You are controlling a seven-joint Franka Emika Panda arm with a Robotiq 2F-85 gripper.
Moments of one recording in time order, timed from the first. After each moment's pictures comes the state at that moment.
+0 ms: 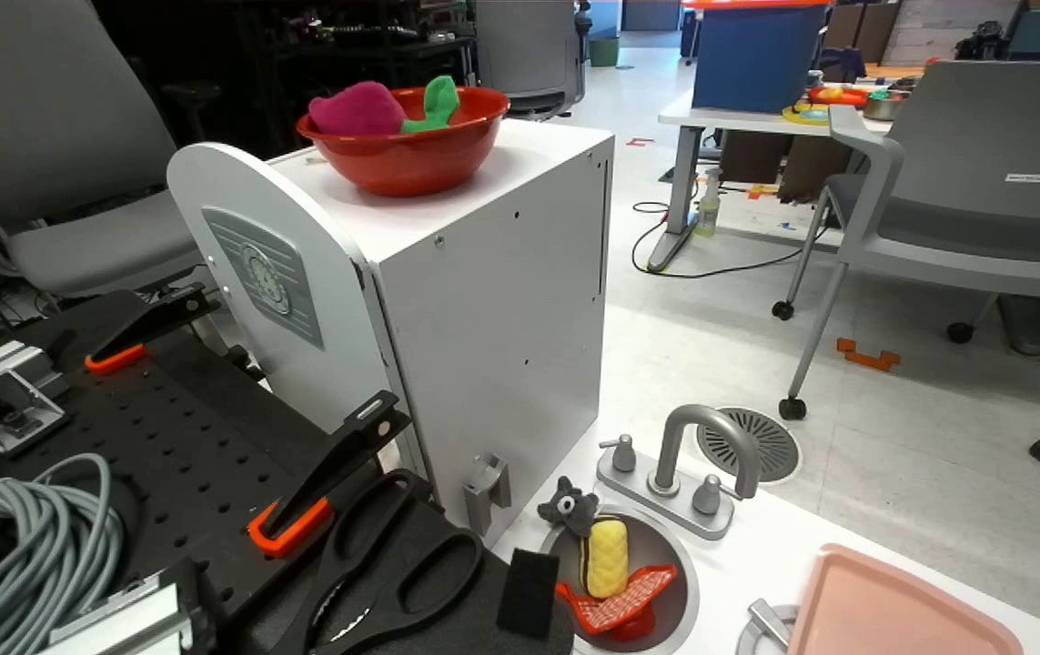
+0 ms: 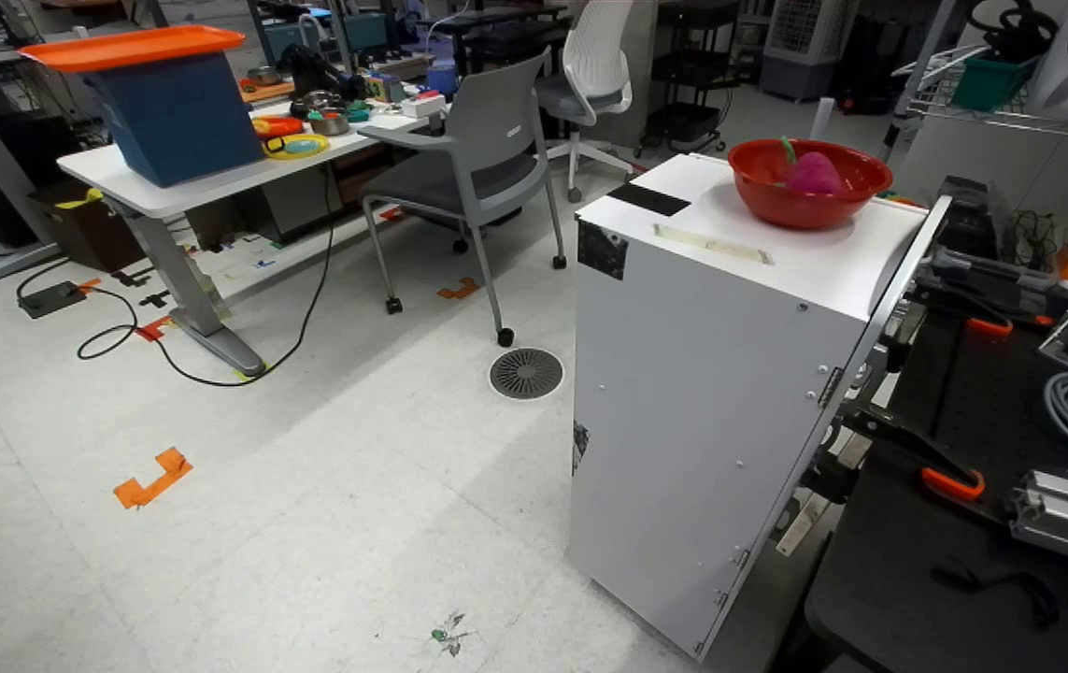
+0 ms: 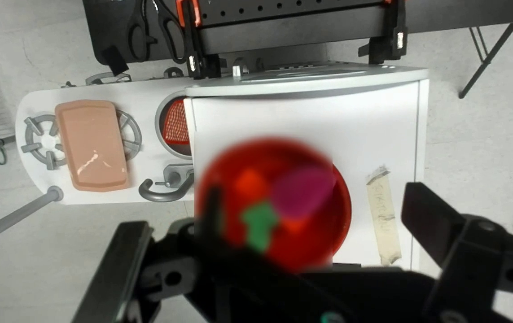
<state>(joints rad) 0.01 -0.35 0.08 -2.39 -0.10 1.98 0.18</state>
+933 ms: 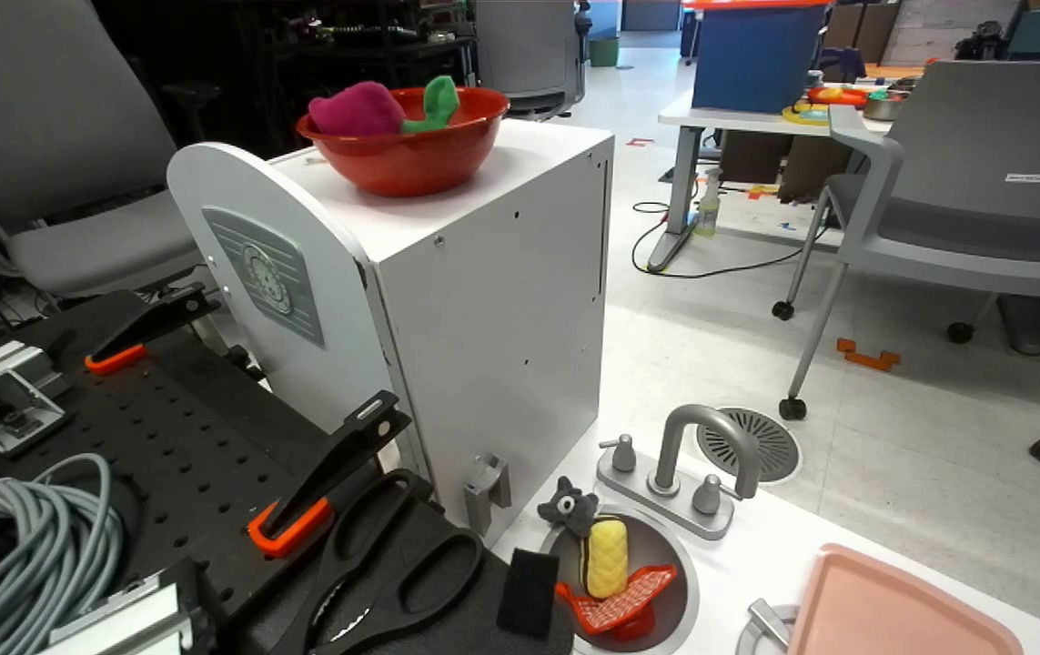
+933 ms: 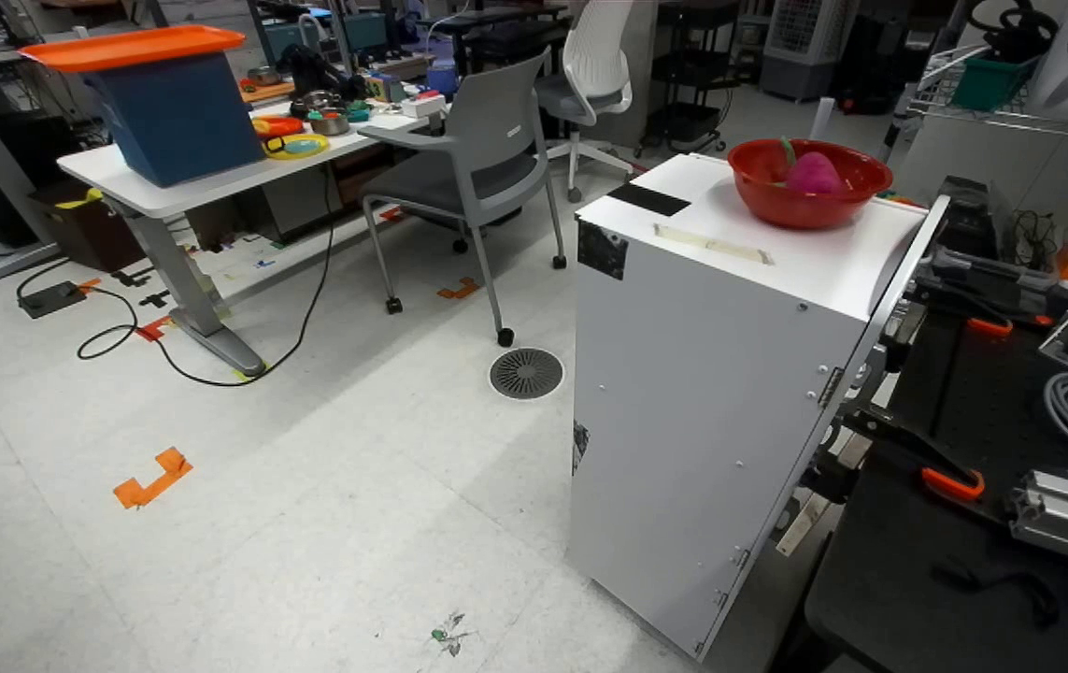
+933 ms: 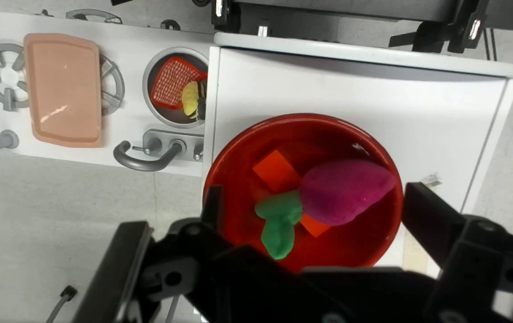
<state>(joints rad) -0.01 -0.23 -0.01 -2.46 -0.12 2.23 -0.11</state>
